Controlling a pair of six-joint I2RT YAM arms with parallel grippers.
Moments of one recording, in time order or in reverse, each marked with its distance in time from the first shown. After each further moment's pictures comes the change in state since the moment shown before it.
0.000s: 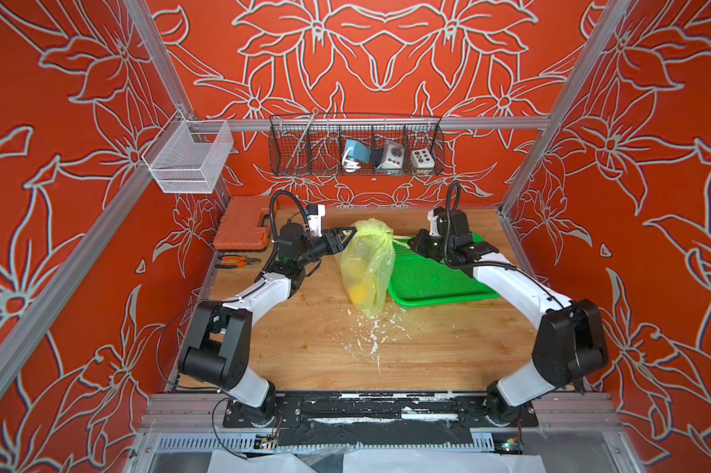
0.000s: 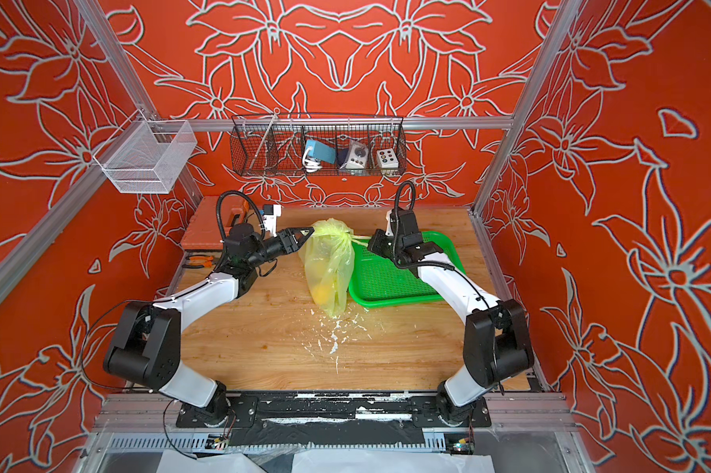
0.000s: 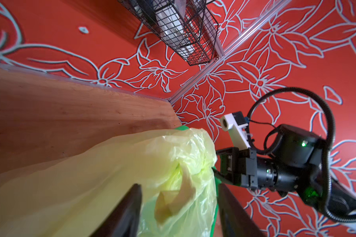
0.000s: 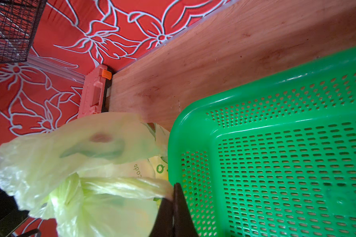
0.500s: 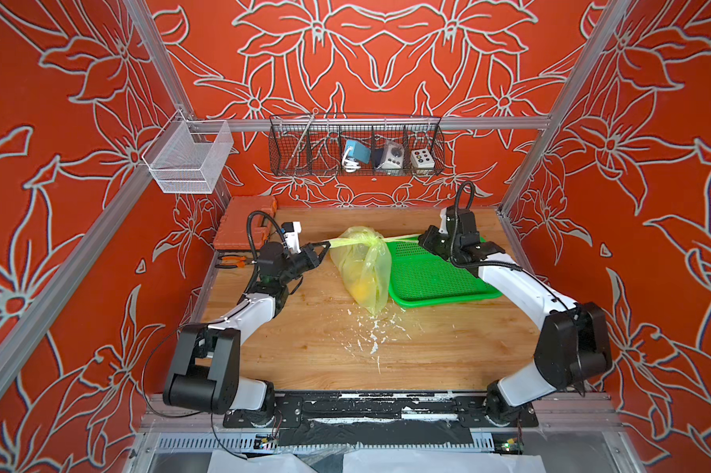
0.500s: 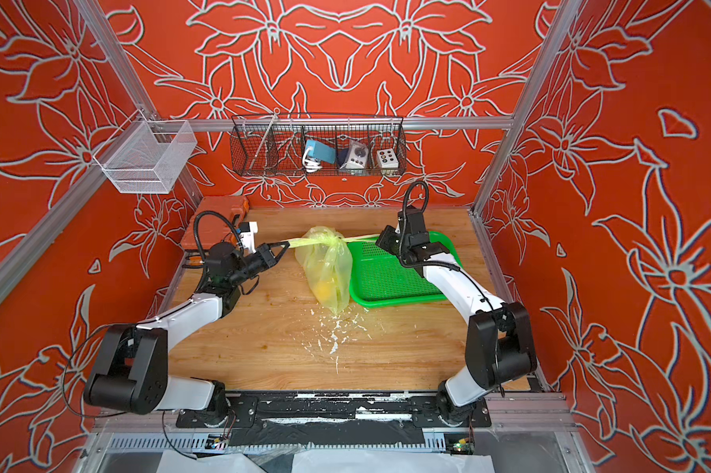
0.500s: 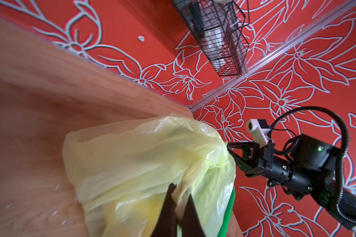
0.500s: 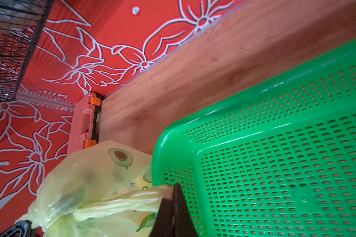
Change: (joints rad) left arm 0.167 -0.178 -0.297 0.030 -0.048 -0.046; right arm -0.063 0.009 -0.023 0.024 0.100 0.067
